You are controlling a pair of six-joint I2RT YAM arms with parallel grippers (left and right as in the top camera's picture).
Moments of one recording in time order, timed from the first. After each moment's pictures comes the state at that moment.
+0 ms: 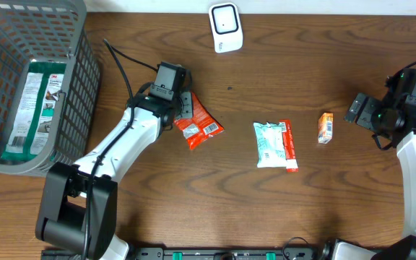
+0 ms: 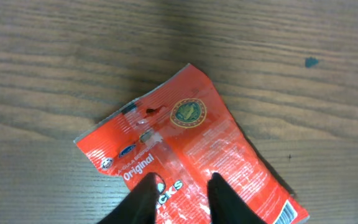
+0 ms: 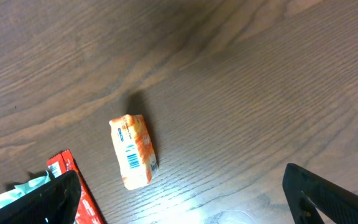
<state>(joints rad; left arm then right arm) -0.36 1.72 1.14 -0.44 -0.03 -0.38 -0.28 1.41 1.15 -0.80 0.00 0.18</state>
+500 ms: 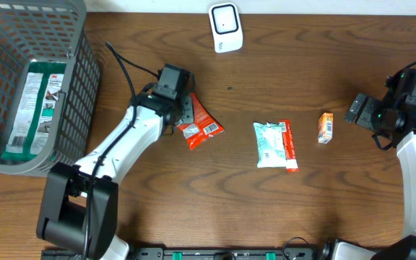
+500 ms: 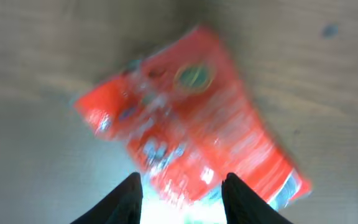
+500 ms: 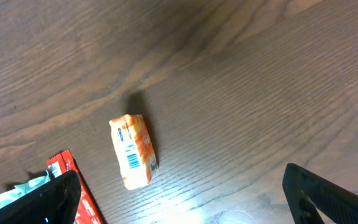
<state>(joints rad) -0.37 1.72 1.18 -0.61 -0.03 -0.44 -0.28 1.41 1.15 -0.80 0.00 0.18</state>
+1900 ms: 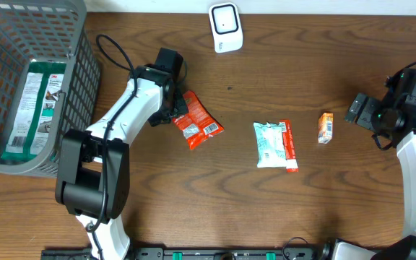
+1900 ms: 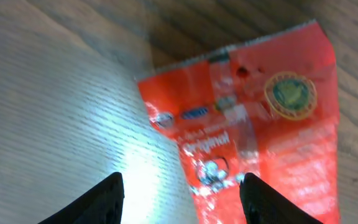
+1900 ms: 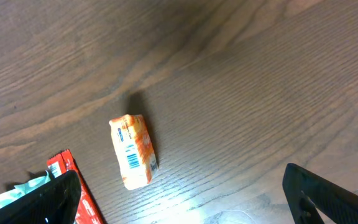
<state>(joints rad) -0.29 1.94 1.41 -0.87 0.00 -0.69 -0.28 1.41 1.15 -0.80 0.00 0.18</state>
